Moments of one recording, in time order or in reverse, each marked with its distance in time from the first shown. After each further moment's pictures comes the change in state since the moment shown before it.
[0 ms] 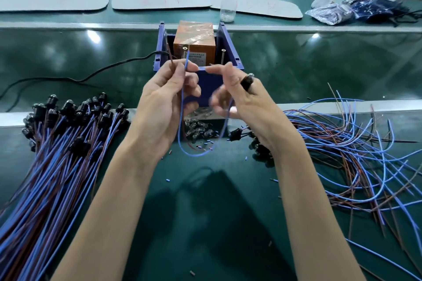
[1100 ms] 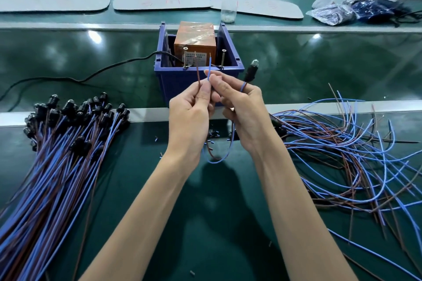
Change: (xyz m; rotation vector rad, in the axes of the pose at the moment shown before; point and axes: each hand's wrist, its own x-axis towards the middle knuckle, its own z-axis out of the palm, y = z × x) left_hand -0.004 -0.038 0.027 0.218 0.240 0.109; right_hand 0.003 0.006 0.018 0.546 0.128 0.044
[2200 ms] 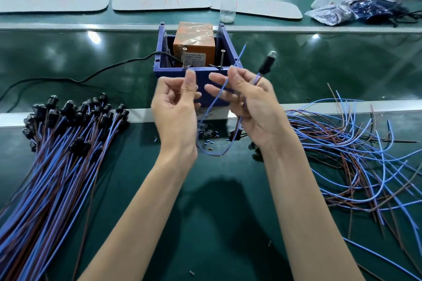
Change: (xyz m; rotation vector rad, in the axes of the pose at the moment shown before) left_hand 0.005 0.000 -0.003 -0.086 0.275 0.054; right_hand 0.005 -0.011 -0.011 0.045 0.027 0.018
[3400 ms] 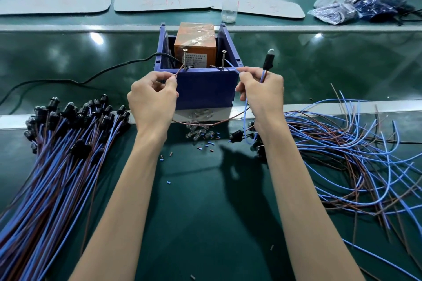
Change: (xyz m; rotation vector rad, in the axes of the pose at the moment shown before) left_hand 0.055 -0.006 -0.026 0.586 0.068 0.091; right_hand 0.041 0.012 -0.023 -0.553 0.441 -0.227
